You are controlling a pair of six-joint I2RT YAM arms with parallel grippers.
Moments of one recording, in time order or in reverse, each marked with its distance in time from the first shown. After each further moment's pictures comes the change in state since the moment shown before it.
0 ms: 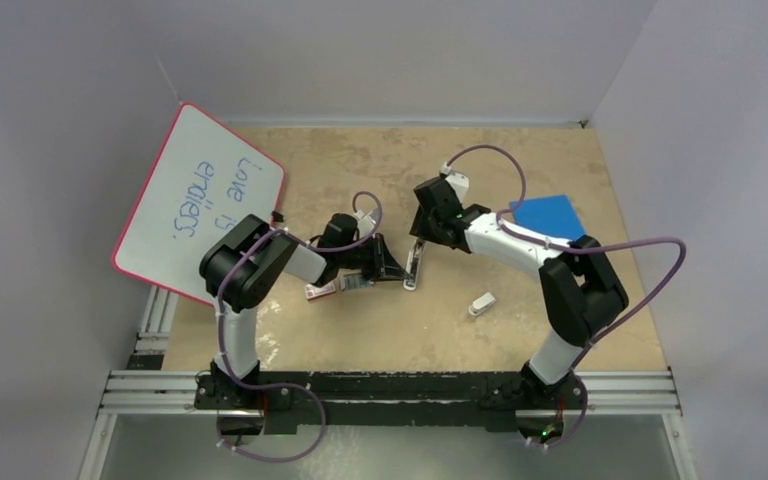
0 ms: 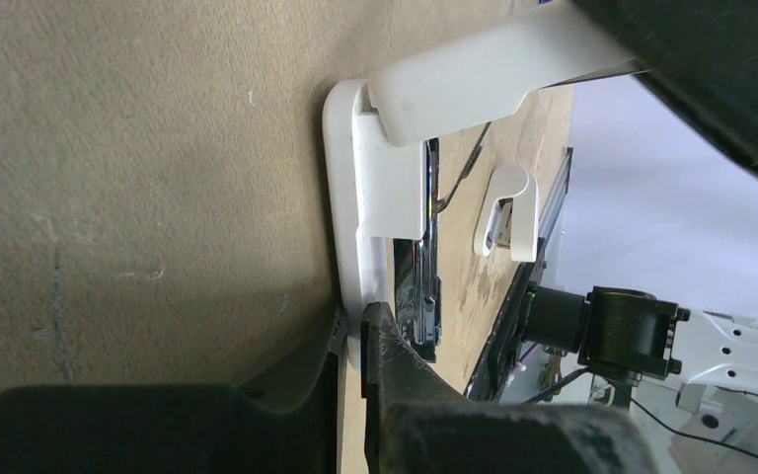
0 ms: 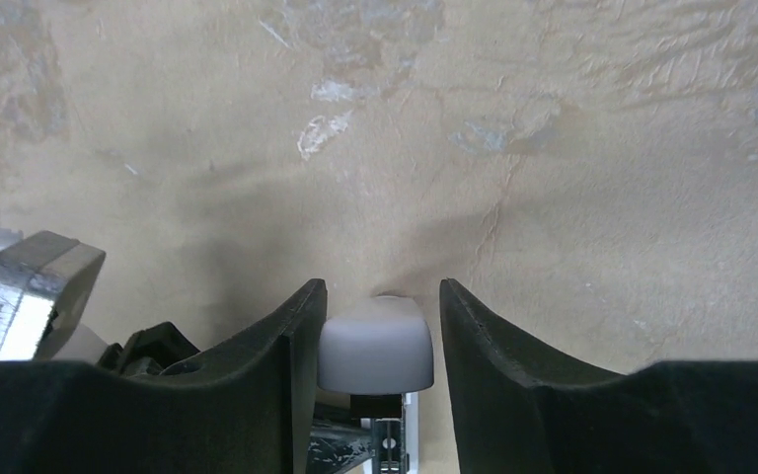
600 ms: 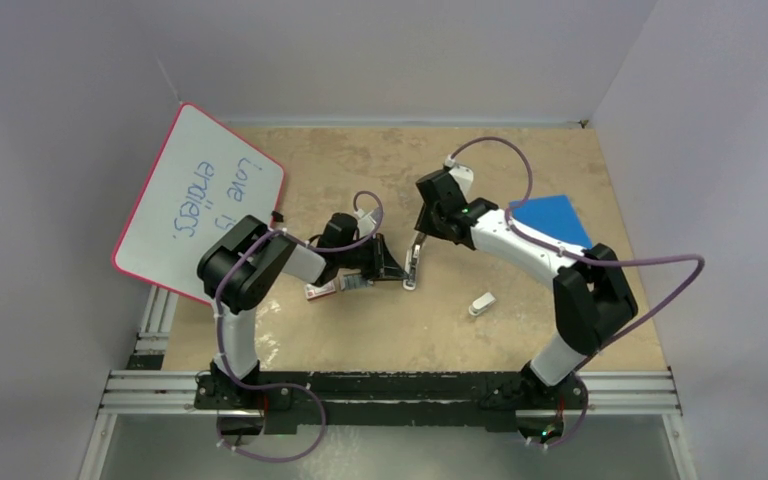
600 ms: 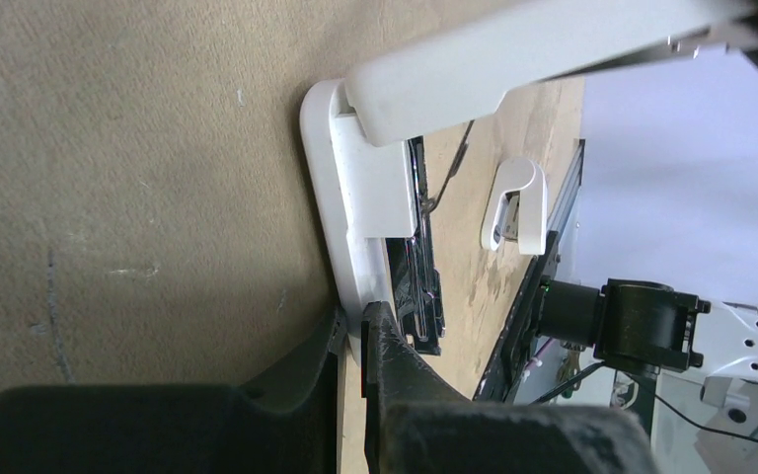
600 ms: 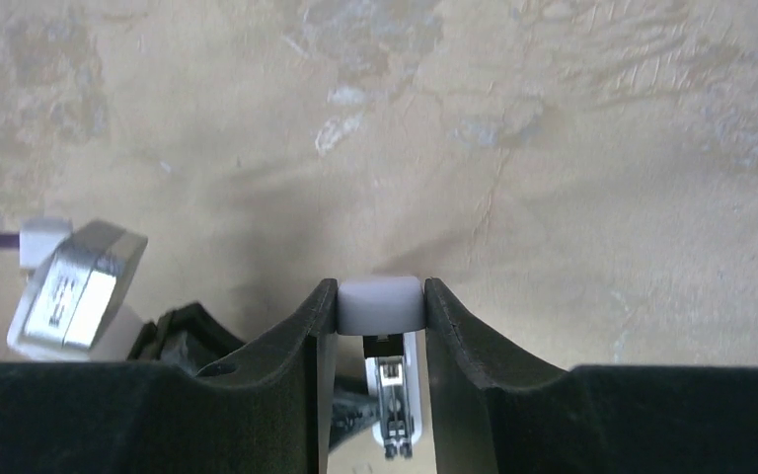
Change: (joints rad) left arm -0.002 -0.016 -0.002 -0.021 -0.003 0.046; right arm 0.005 -0.073 0.033 -0.104 0.000 0.013
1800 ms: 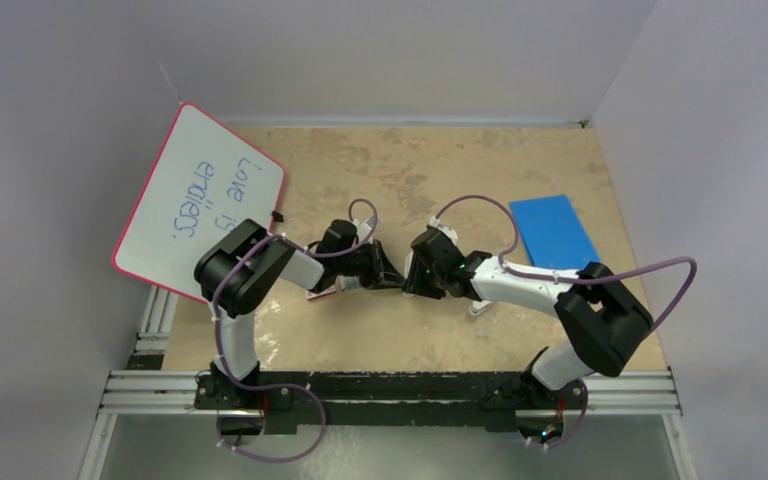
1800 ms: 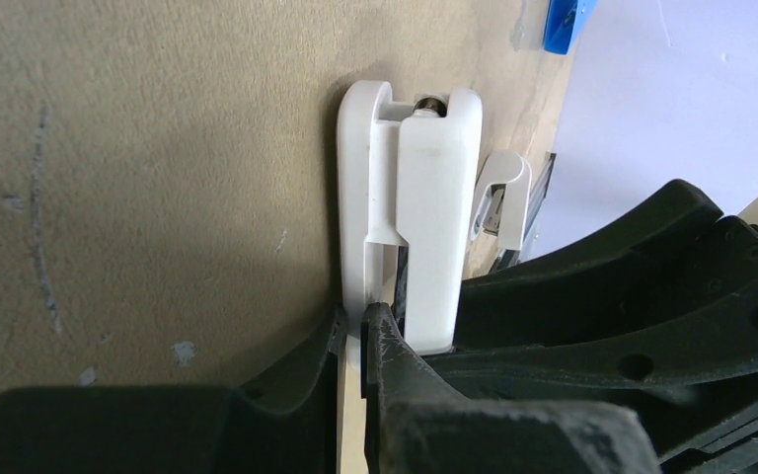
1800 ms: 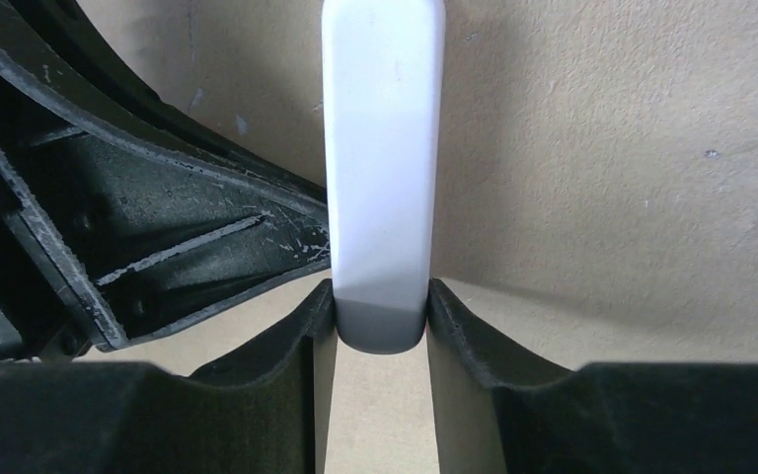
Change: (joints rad) left arm -0.015 -0.030 -0.058 0.017 -0.022 -0.192; right arm 0.172 -0.107 -0.382 0.172 -0.220 0.107
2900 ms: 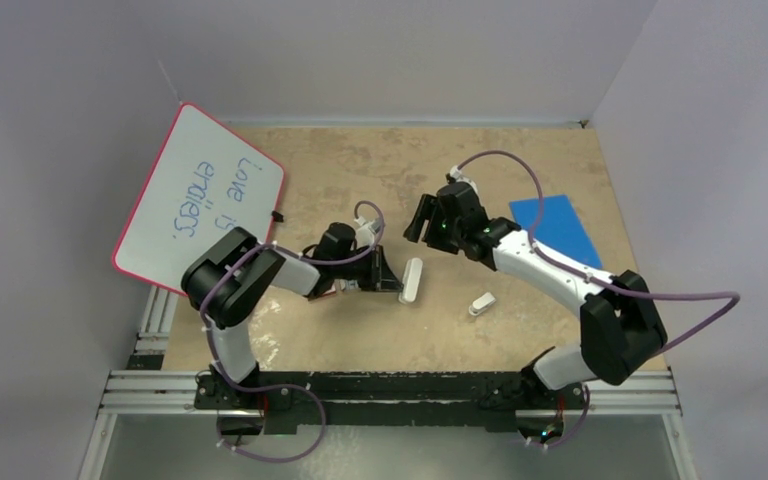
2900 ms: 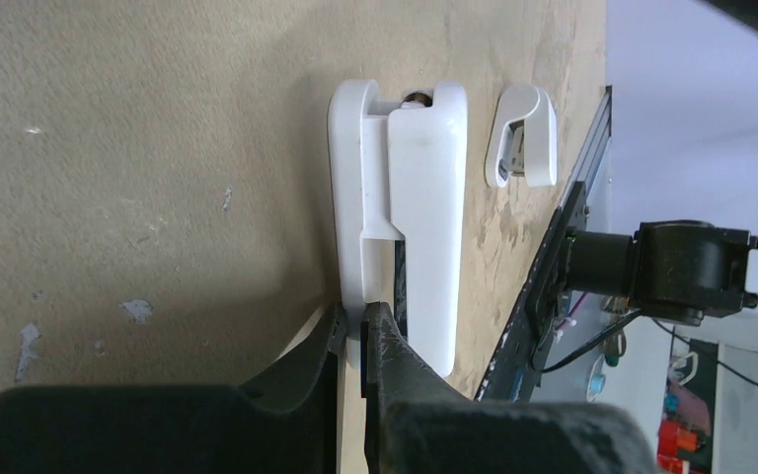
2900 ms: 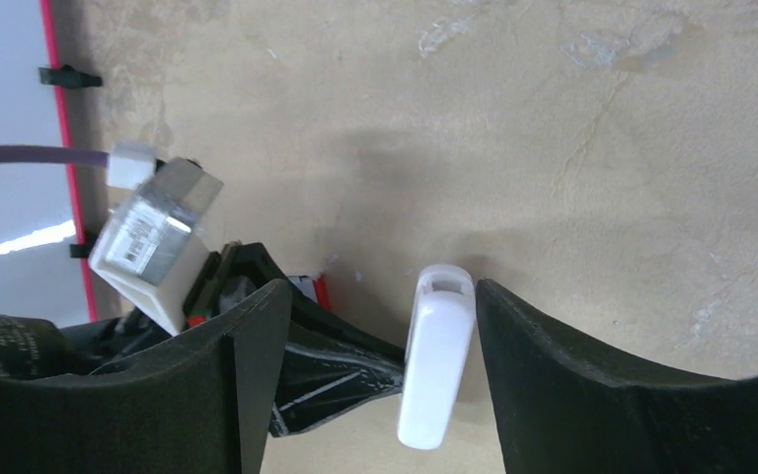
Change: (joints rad) left arm -0.026 -0.098 -0.058 -0.022 -0.001 0.286; right arm -0.195 -0.059 0.214 -0.029 -0.045 -0.136
